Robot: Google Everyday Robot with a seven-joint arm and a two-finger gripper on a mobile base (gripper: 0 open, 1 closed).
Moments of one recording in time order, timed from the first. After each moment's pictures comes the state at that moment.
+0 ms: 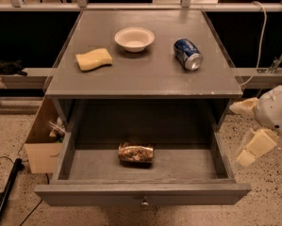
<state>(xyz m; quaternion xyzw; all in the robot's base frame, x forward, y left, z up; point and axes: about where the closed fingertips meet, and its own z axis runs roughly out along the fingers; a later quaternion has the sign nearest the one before) 0.426 -0.225 0.823 -0.55 0.78 0.18 0.22</state>
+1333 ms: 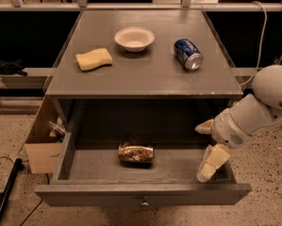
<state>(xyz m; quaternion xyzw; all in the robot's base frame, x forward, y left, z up) 0.441 -0.174 0.719 -0.58 0.77 0.23 0.15</state>
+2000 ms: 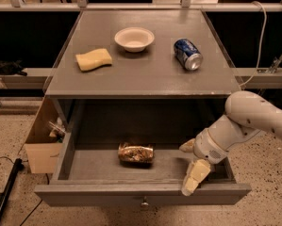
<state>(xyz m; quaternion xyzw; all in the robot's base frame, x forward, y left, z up) 0.430 -0.133 0.638 -0.58 0.75 0.30 0.11</state>
